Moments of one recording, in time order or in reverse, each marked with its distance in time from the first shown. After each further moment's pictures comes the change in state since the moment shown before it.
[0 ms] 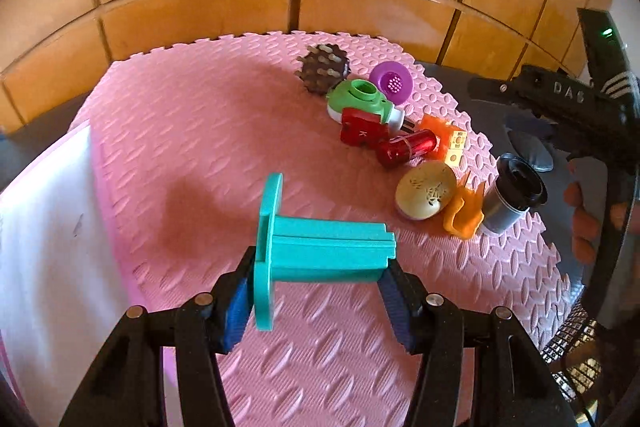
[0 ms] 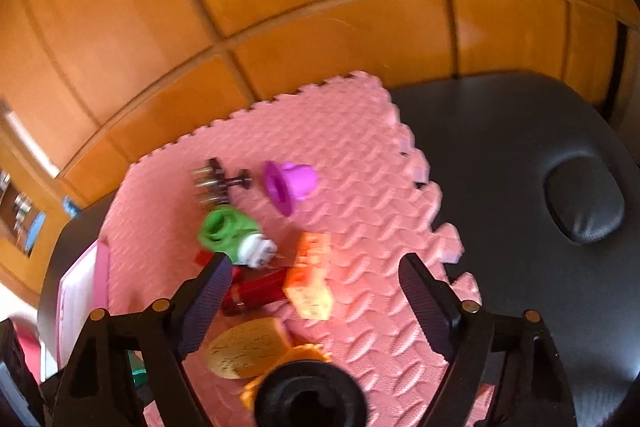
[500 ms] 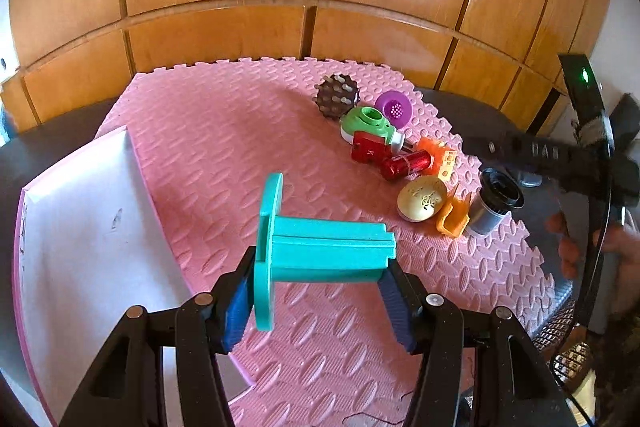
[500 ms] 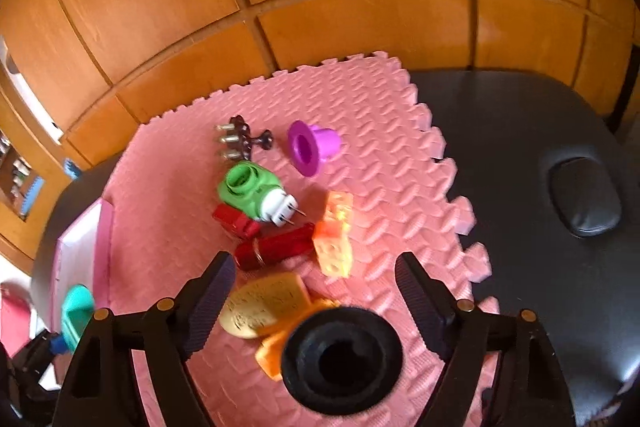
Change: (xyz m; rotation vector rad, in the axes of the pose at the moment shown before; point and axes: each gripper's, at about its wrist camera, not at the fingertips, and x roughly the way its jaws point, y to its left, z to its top) left arm -0.044 0.019 -0.012 -0.027 -0.081 -0.013; right arm -0.013 0.017 -0.021 -0.065 0.092 -0.078
